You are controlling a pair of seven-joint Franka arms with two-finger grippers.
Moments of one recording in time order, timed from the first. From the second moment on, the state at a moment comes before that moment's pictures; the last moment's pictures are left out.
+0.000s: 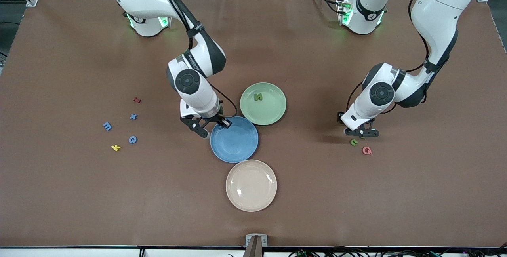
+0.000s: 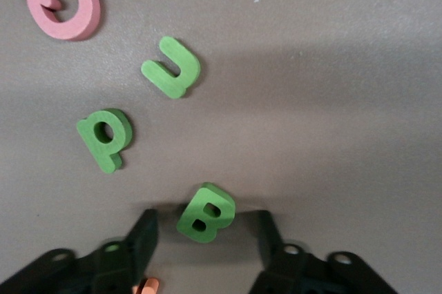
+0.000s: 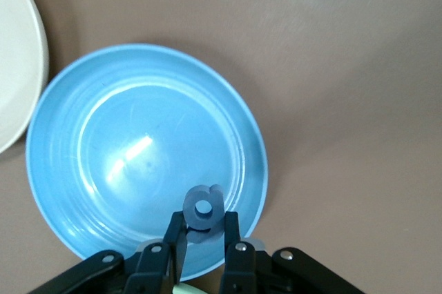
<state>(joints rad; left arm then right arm) 0.21 0.50 -0.46 -2.16 0.45 2.50 -0.47 0.61 0.56 -0.01 -1.78 0.14 2.42 1.18</state>
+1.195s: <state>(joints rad) 0.21 0.50 -0.47 -2.16 0.45 2.53 -0.47 0.61 0.63 -0.03 -1.70 0.13 2.41 1.16</state>
